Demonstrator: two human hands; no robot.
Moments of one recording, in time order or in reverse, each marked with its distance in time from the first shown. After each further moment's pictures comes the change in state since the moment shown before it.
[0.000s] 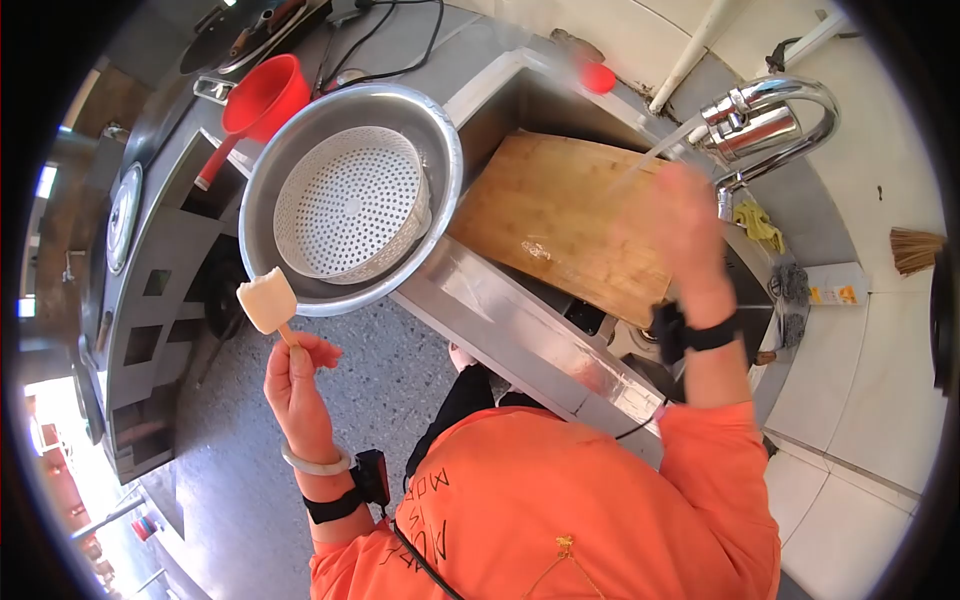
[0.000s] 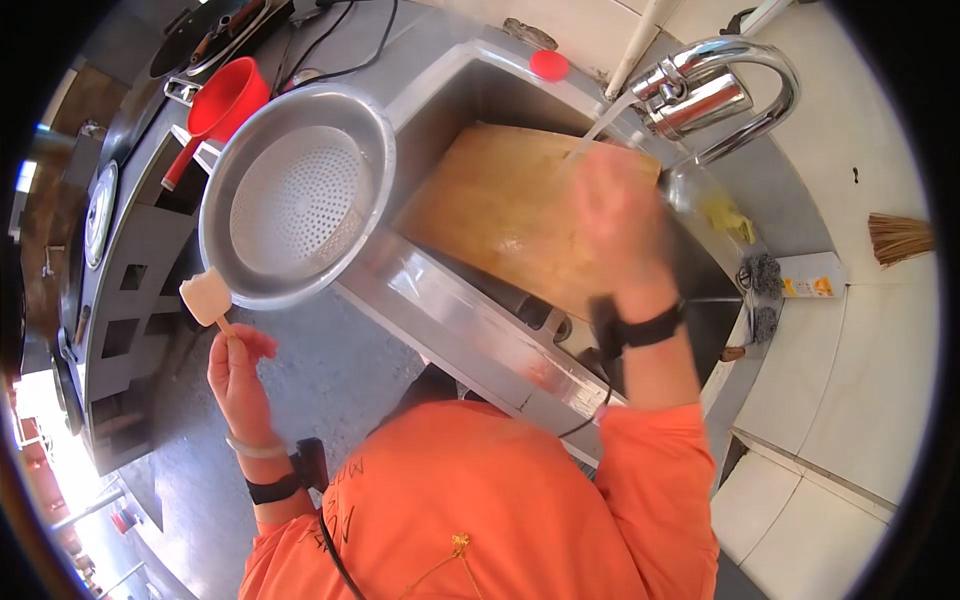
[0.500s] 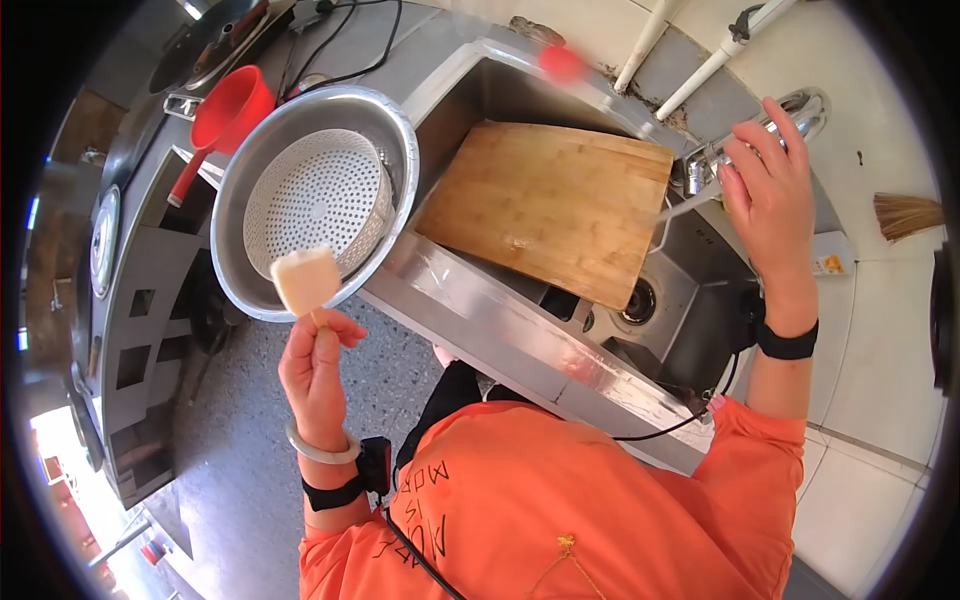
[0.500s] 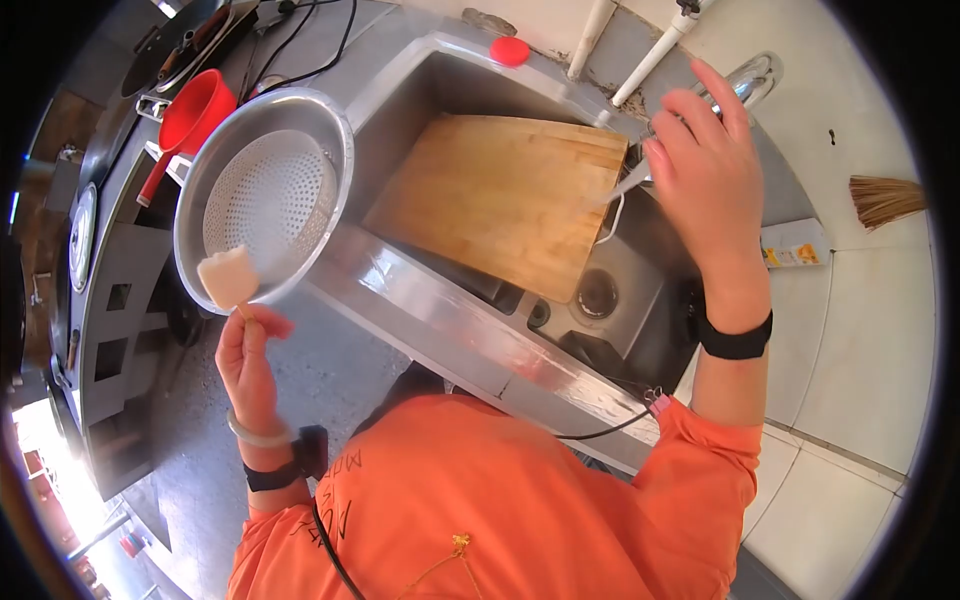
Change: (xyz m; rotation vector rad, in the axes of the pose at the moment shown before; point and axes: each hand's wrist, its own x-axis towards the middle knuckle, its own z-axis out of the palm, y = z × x) left_hand 0.003 0.010 0.051 0.021 -0.254 0.087; right_hand 0.038 0.023 -0.110 -0.408 -0.187 -0.128
